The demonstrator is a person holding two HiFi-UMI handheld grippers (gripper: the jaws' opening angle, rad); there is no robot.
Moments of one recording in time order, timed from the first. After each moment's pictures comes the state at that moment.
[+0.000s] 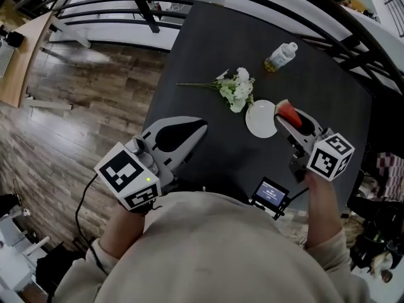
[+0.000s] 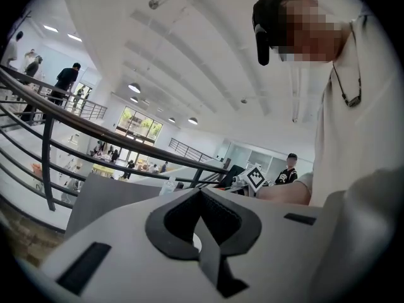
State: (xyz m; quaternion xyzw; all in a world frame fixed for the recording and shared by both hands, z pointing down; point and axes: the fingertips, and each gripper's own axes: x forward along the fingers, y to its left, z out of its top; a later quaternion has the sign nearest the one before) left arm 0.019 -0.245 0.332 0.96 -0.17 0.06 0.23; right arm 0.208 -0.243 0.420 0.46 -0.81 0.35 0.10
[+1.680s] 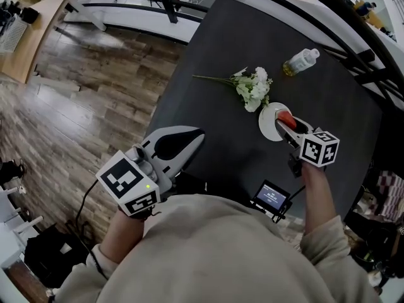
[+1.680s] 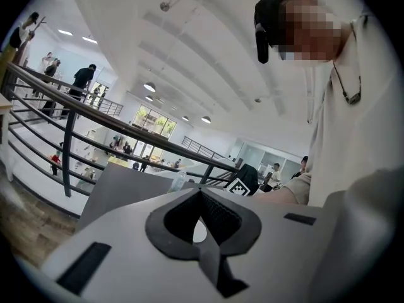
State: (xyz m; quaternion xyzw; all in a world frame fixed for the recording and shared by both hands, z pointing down) left arm -0.021 -0.223 0.360 0.94 -0.23 0.07 0.26; right arm 0.217 -0.242 0.551 0.44 -0.77 0.42 0.19
